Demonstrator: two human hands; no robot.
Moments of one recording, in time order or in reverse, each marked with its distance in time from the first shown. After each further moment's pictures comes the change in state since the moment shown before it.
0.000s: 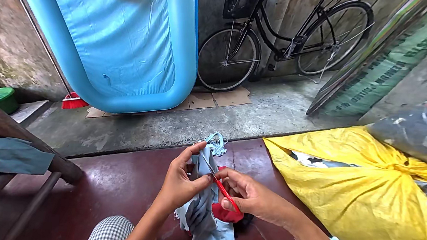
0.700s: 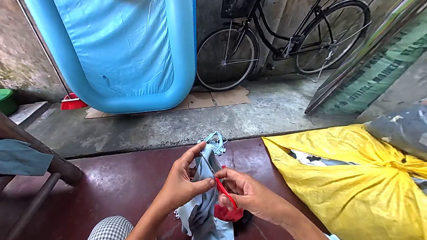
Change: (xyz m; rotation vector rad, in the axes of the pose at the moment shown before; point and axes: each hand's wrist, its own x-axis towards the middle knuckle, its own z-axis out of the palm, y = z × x) left_hand 0.000 -0.005 0.001 -0.110 -0.093 -0.111; right_hand -0.001 0.000 0.003 0.052 0.029 0.022
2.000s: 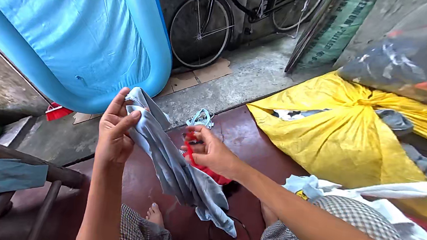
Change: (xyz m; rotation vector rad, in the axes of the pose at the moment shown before) left_hand 0.022 0.085 -0.027 -0.120 0.170 0.193; right_hand 0.003 -0.007 0.031 0.115 0.397 -0.162
